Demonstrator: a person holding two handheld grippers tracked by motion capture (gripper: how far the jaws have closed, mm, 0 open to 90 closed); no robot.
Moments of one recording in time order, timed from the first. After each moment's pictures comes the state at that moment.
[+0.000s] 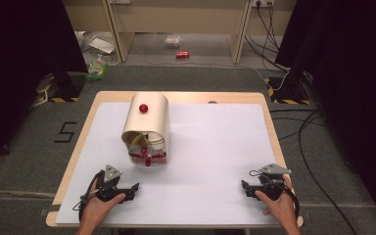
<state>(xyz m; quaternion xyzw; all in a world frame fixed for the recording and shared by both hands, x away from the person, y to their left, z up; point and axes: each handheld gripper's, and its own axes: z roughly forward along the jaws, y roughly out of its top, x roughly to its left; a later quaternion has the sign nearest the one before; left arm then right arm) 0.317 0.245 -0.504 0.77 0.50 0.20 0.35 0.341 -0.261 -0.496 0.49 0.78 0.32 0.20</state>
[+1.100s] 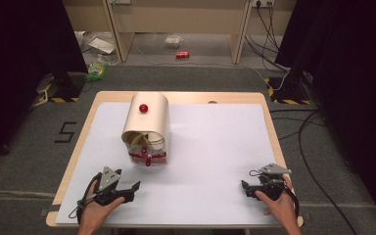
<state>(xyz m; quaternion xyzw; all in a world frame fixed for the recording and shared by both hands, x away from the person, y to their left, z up) 0.297 0.237 -0.482 0.75 0.44 0.24 0.42 0.341 -0.261 -0.496 0.49 0.78 0.32 0.20</state>
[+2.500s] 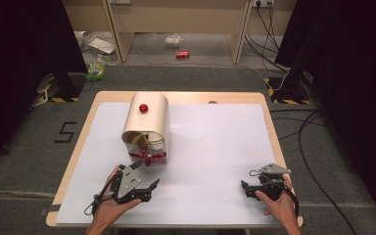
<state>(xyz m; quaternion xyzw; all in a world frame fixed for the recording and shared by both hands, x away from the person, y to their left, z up) 0.301 0.186 -0.461 0.78 0.28 0.31 0.45 0.342 -0.261 -0.496 0.49 0.79 0.32 0.20</state>
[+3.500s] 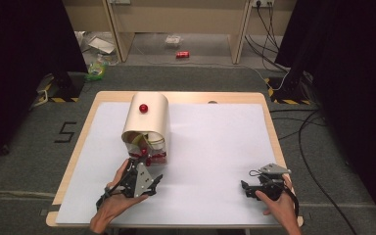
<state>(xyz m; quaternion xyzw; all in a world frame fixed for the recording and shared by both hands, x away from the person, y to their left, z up) 0.319 0.168 -0.470 0.82 0.20 0.39 0.37 0.342 -0.260 -0.496 0.49 0.79 0.32 0.20</state>
